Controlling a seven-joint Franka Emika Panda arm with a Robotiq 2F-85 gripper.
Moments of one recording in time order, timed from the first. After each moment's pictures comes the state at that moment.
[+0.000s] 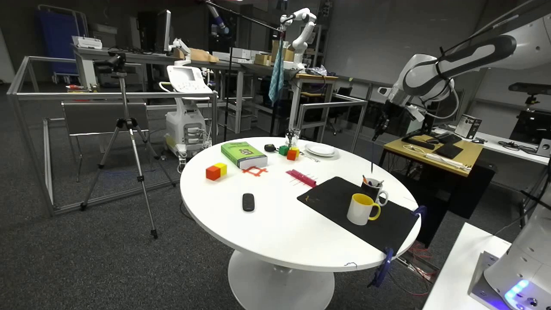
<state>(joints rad) -0.02 -0.11 -0.15 -2.28 0.14 2.40 -0.78</state>
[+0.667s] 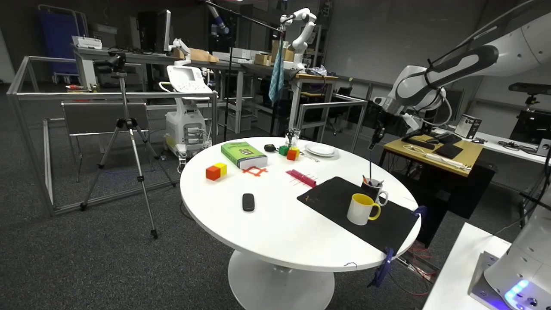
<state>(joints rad) -0.03 -0.03 -0.15 -2.28 0.15 2.45 -0.78</state>
